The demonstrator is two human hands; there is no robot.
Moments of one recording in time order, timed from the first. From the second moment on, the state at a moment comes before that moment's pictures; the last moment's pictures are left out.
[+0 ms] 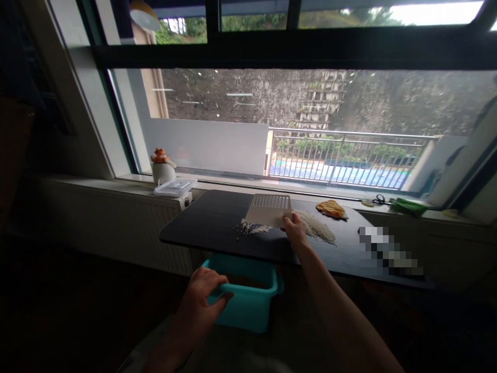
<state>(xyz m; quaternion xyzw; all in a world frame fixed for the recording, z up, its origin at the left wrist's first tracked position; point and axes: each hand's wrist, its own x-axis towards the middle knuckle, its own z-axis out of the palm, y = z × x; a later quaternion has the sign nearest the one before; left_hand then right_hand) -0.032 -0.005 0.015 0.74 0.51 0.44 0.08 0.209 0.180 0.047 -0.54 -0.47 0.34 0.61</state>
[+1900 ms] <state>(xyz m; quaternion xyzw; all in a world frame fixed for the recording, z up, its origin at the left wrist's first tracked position) -0.071 -0.006 0.009 0.73 0.51 0.45 -0.02 0.155 0.124 0.021 -0.45 -0.62 0.26 0.59</state>
